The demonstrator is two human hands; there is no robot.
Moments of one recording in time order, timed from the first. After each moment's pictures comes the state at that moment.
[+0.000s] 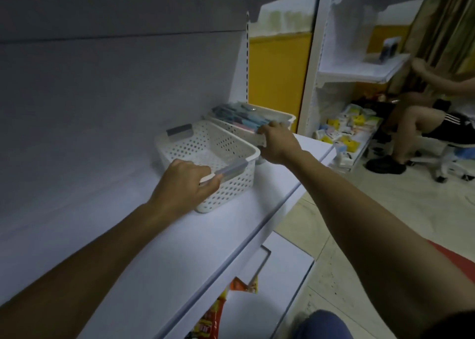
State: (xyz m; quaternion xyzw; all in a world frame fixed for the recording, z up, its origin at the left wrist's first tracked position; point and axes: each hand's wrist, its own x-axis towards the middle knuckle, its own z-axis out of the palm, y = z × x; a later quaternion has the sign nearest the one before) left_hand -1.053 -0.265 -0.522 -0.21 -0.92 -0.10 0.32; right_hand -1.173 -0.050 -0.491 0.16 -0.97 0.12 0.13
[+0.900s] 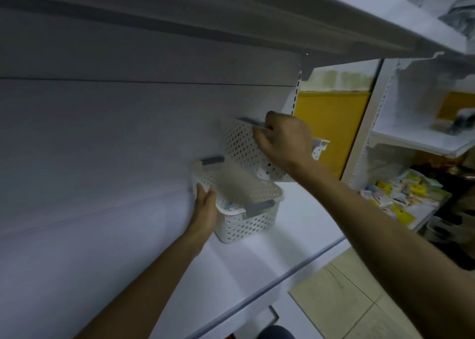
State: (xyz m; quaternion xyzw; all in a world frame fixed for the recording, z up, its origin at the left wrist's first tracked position) left_hand -1.084 -0.223 -0.519 0.18 -0.67 -0.70 0.17; right_hand -1.184 -0.094 -0.388 0.35 -0.79 0.22 0.45
